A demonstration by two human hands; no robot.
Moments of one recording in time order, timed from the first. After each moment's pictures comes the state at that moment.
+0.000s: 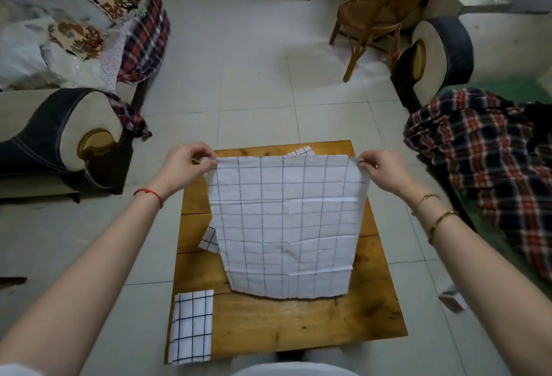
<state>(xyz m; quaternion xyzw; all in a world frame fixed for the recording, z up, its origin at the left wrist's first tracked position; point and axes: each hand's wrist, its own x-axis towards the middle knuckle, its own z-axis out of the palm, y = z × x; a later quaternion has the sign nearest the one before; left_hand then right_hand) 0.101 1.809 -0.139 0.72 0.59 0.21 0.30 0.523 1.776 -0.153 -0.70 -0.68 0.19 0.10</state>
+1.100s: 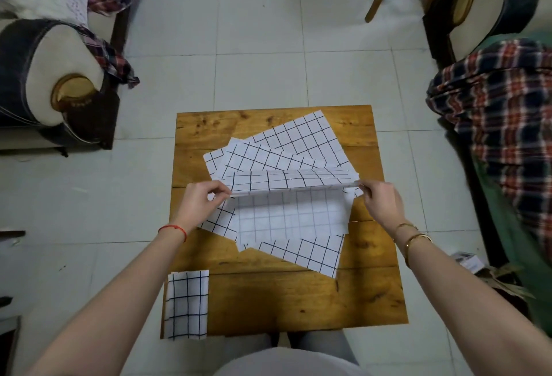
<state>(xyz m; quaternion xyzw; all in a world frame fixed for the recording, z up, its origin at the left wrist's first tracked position) 0.111 1.778 -0.292 0.65 0.63 0.14 0.39 0.513 1.764 -0.311 -0.76 -0.61 0.22 0.04</state>
